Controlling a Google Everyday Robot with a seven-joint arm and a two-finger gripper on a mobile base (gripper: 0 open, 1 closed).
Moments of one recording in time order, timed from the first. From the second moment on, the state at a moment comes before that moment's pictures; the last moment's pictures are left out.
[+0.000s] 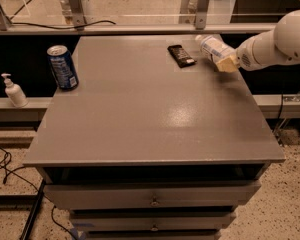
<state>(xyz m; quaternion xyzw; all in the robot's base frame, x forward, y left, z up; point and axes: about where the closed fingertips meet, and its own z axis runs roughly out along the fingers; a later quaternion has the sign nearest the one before) 0.728 -0.258 0.870 -0.30 0.85 -0.01 0.44</state>
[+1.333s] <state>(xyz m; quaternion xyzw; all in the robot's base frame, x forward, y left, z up) 0.727 -0.231 0.840 -0.30 0.86 0.02 0.41</state>
